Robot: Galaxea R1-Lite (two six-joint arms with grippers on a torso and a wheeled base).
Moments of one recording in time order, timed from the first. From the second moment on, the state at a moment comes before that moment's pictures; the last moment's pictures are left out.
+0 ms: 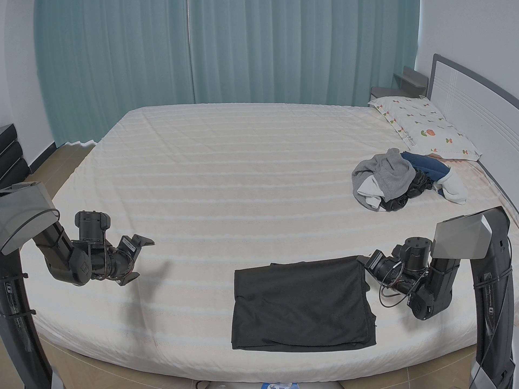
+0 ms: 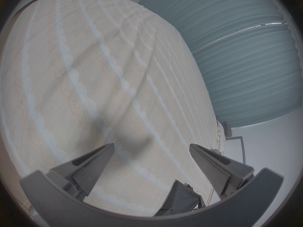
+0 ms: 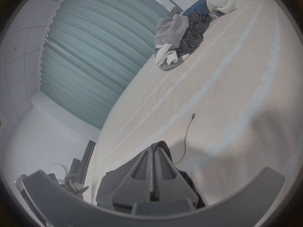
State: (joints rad) left arm 0.06 2.20 -0.77 -0.72 -0.28 -1.00; right arm 0.17 2.54 -0.68 -1.51 0.20 0.84
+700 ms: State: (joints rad) left arm 0.06 2.20 -0.77 -0.72 -0.28 -1.00; right arm 0.15 2.55 -0.68 -1.48 0.20 0.84
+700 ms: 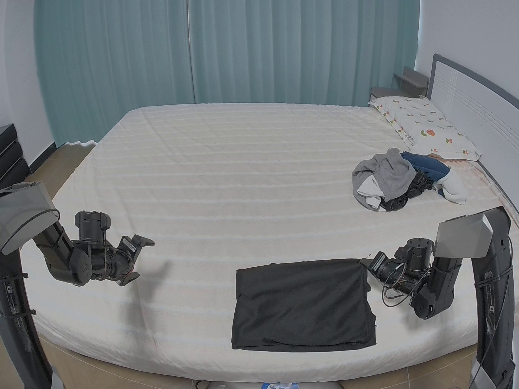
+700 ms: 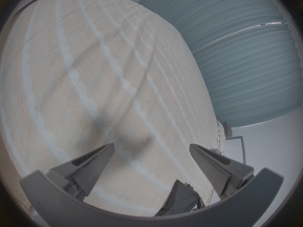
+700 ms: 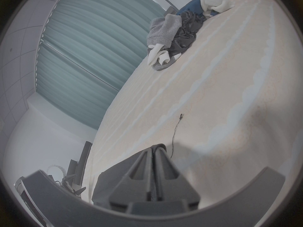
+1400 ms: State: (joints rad) left arm 0.05 2.20 -0.77 -0.72 -0.27 -1.00; right arm 0.13 2.41 -0.42 -1.55 0.41 0.85
